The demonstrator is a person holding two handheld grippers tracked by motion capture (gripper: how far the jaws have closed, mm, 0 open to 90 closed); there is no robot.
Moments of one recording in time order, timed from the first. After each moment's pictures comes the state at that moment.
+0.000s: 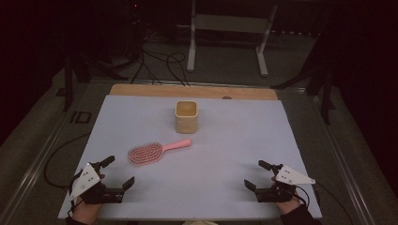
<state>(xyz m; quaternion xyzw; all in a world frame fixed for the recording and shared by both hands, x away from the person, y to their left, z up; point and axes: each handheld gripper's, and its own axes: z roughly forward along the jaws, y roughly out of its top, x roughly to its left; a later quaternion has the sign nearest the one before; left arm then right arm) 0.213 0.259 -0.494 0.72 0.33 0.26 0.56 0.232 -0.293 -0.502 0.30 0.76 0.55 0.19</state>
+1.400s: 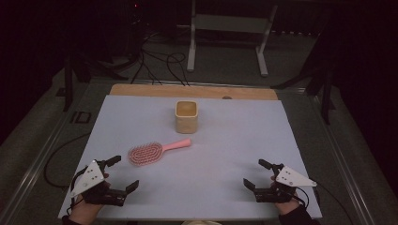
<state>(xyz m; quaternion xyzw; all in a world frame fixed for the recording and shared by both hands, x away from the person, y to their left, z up) 0.211 0.244 -0.464 0.75 0.29 0.22 0.55 0.227 -0.288 -0.494 0.30 0.74 0.56 0.21</state>
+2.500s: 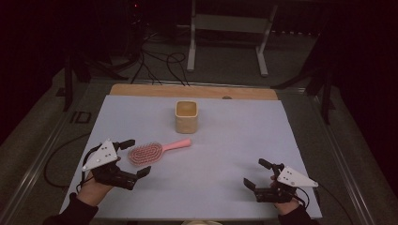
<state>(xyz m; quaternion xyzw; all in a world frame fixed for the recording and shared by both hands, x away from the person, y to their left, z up) 0.251 0.211 -0.416 0.78 0.25 0.18 0.55 0.226 -0.288 -0.491 0.30 0.73 0.57 0.21</state>
